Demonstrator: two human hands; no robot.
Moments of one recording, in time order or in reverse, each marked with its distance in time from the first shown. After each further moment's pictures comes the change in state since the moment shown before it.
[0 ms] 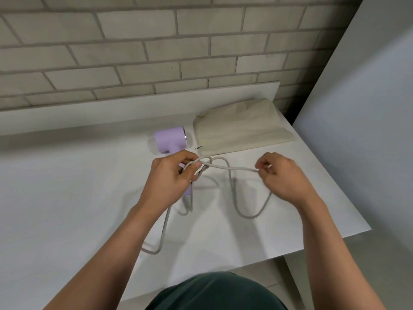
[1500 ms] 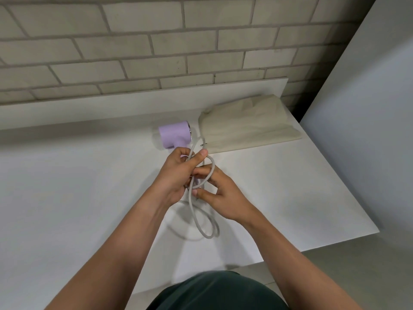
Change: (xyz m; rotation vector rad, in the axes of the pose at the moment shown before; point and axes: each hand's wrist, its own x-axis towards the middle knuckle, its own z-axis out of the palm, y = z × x) left_hand 0.027 -0.012 0.019 -0.625 -0.062 -0.580; right_hand -0.004 -0.062 0.110 0.759 -0.189 -0.422
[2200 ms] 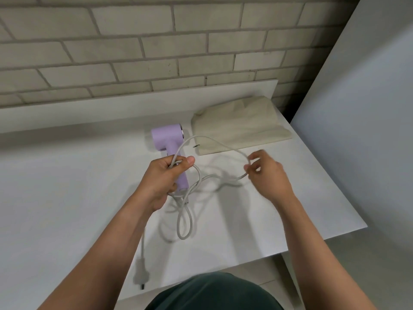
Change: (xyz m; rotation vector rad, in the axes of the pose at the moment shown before) left_hand -0.005 -0.007 -0.021 0.093 -0.008 0.057; right_hand -0.011 0.006 -0.097 -0.599 0.364 0.461
